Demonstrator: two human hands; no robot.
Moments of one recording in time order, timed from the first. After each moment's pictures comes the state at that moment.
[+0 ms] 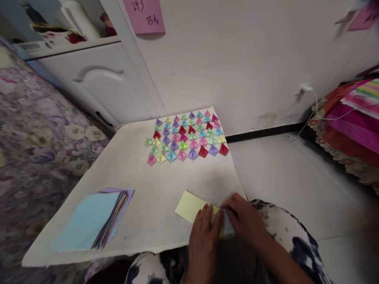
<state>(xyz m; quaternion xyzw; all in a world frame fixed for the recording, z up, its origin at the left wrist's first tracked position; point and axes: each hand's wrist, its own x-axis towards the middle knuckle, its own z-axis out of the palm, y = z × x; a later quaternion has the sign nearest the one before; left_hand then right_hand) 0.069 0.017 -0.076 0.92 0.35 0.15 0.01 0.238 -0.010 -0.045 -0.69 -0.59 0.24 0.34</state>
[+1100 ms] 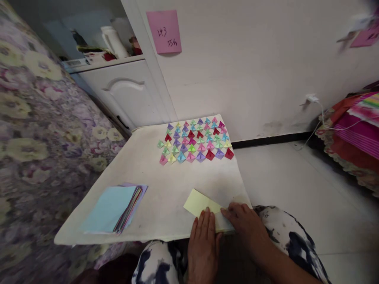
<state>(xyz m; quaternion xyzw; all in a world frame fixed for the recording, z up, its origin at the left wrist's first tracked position) 0.050 -0.005 -0.078 0.91 0.38 0.14 -0.10 0.226 -0.035 -0.052 -0.67 -0.73 0.05 0.15</state>
